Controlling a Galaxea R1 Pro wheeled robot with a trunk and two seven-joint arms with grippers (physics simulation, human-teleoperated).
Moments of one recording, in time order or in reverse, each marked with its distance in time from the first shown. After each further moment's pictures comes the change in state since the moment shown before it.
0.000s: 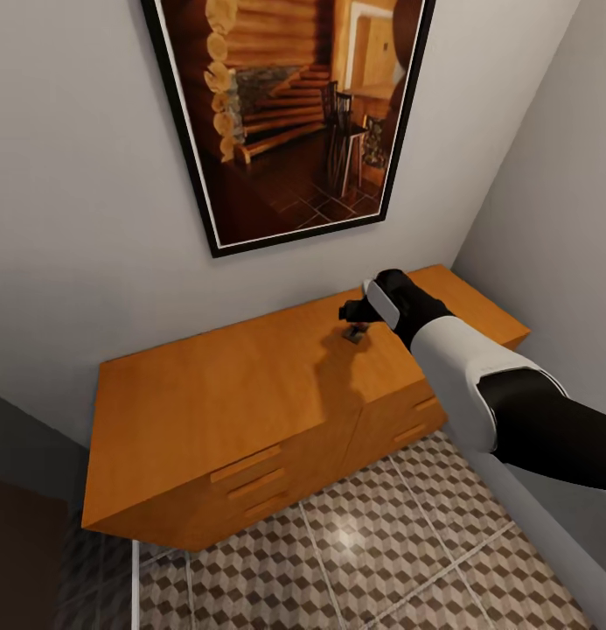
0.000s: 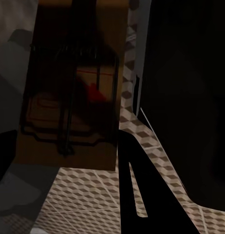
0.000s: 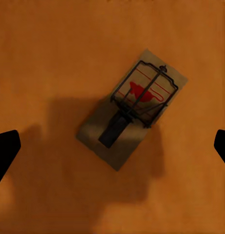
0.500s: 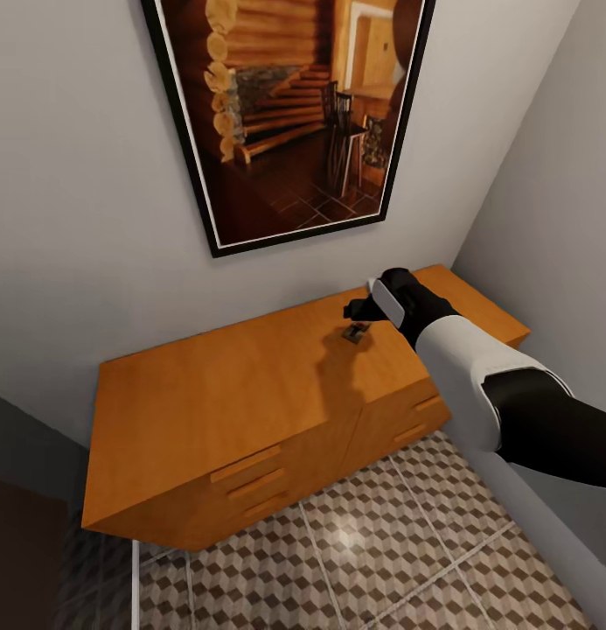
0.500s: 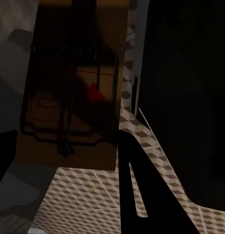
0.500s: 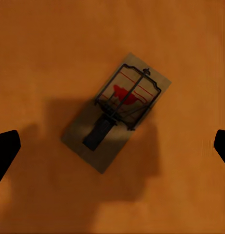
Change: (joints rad) left arm 0.000 -0.003 0.000 0.000 0.000 0.000 0.000; right arm 0.000 -0.018 0.000 -0.008 -0.002 0.003 -0.002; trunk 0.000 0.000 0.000
